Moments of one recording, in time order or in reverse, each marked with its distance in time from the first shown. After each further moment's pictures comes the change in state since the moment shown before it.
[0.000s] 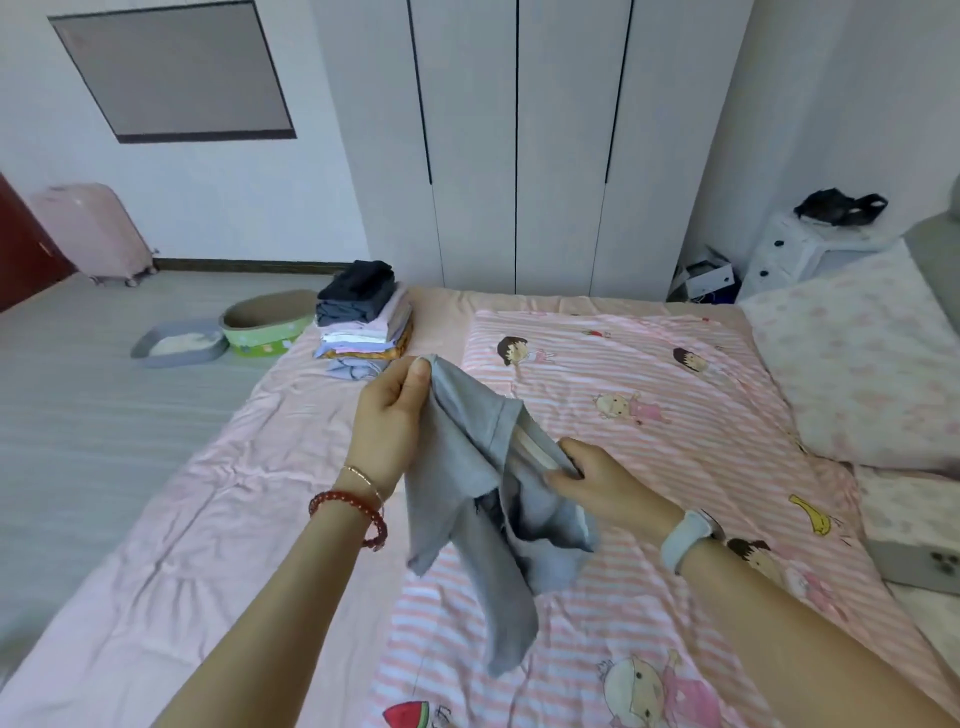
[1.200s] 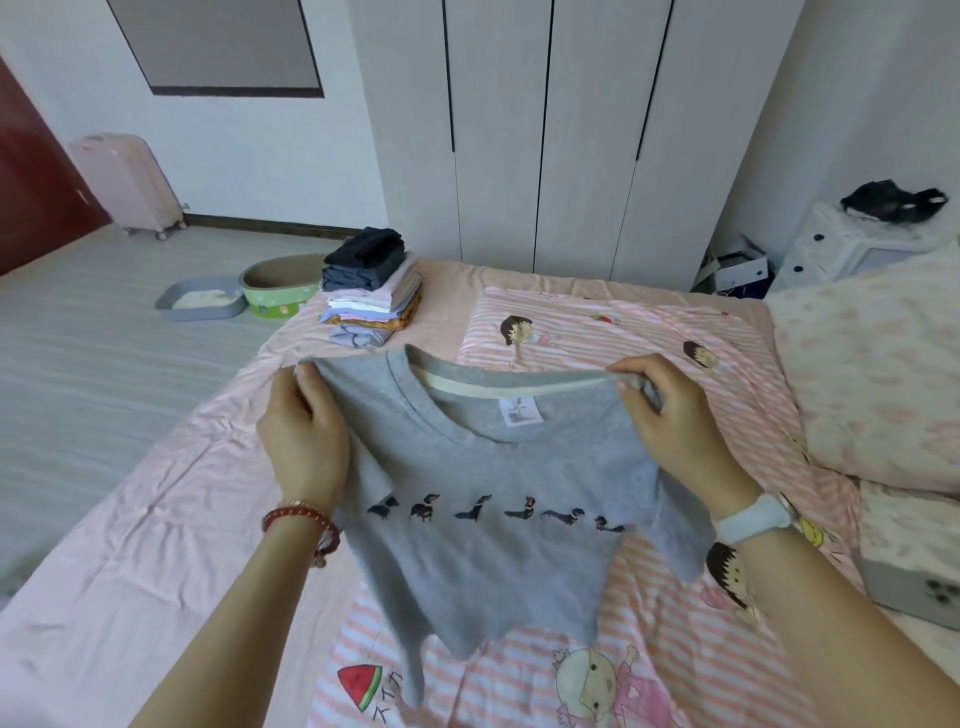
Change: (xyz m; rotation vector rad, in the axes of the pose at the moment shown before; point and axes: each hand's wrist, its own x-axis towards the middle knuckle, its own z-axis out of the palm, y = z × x) left_hand -0.021 -0.037 0.007 0.480 0.681 0.057; right_hand -0.012 0.018 -0.094 -0.052 0.465 -0.352
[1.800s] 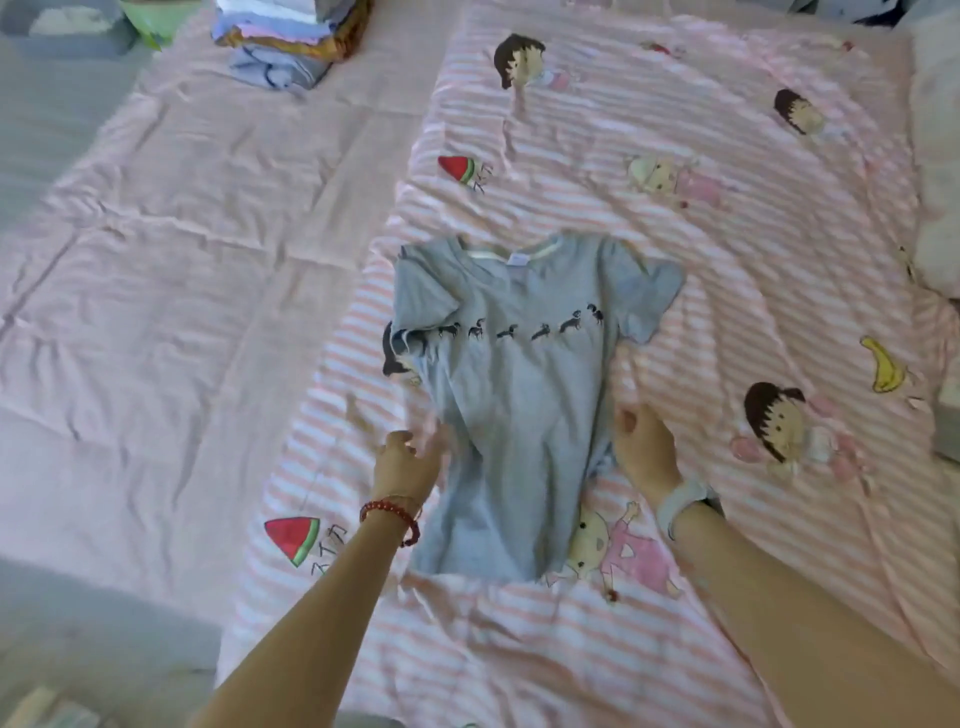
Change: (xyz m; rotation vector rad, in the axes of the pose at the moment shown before) left_hand -0.239 -0.222 0.112 0.407 -0.889 -0.901; right_hand -0.175 0.237 0.150 -0.145 -0.319 0.985
